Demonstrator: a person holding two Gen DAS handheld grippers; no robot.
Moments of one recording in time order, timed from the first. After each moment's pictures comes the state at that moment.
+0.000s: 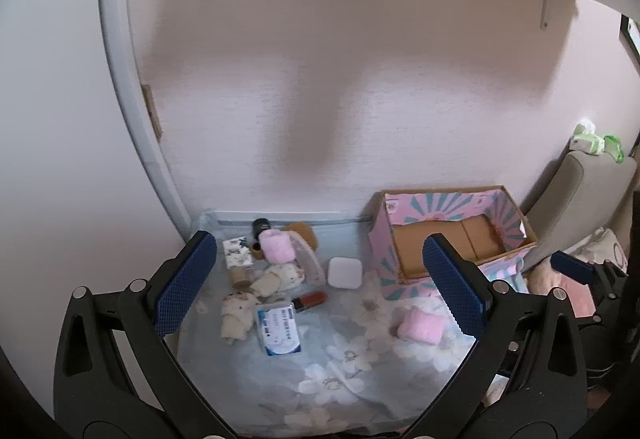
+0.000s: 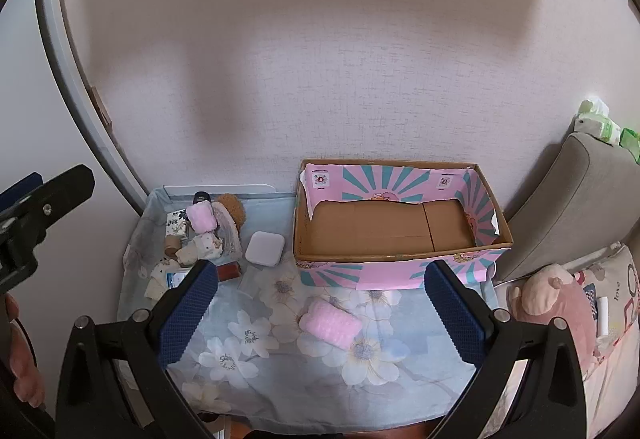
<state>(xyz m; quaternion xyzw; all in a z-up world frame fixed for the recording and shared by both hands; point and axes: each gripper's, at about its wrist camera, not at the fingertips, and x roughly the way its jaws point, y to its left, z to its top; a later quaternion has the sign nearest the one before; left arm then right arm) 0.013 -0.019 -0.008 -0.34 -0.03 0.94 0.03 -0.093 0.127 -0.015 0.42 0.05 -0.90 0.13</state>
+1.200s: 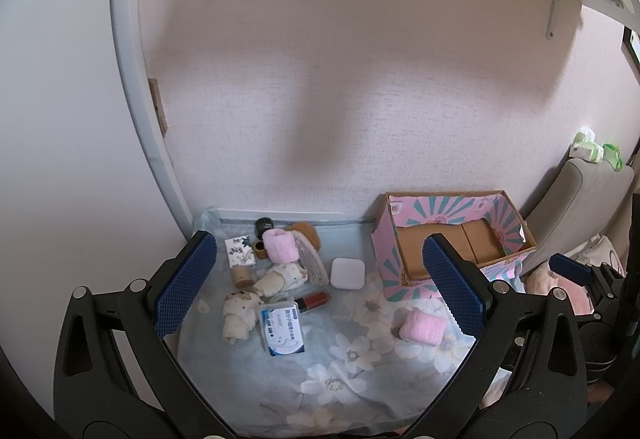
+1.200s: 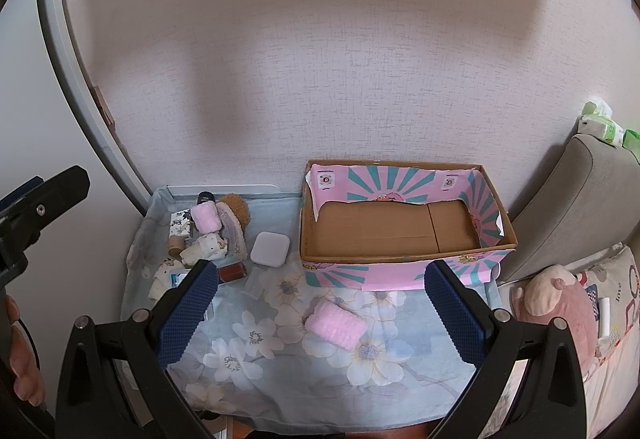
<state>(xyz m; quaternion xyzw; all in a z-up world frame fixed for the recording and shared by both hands) 0.013 -0.030 -0.008 -0.34 -0.04 0.94 0.02 -0.094 0.123 -0.014 0.41 0.05 -0.90 0.14</state>
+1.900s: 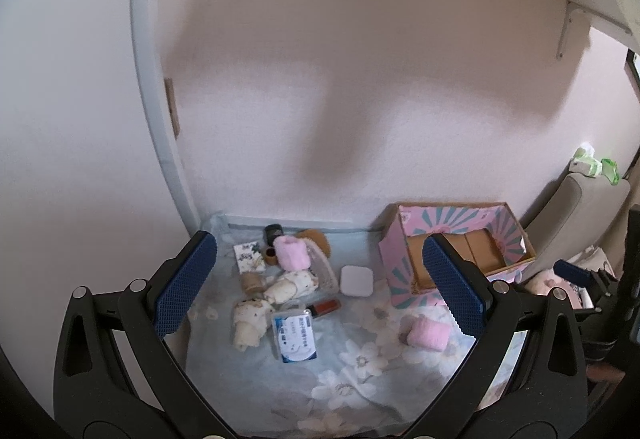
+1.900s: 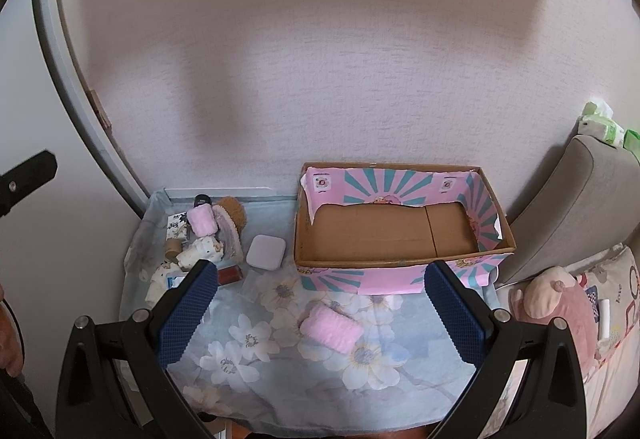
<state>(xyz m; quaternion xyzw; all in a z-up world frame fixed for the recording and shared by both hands) 0.004 -0.064 -0.011 -0.34 -0.06 0.94 0.02 -0.102 0.127 -0.014 0.41 0.05 -0.90 0.14</state>
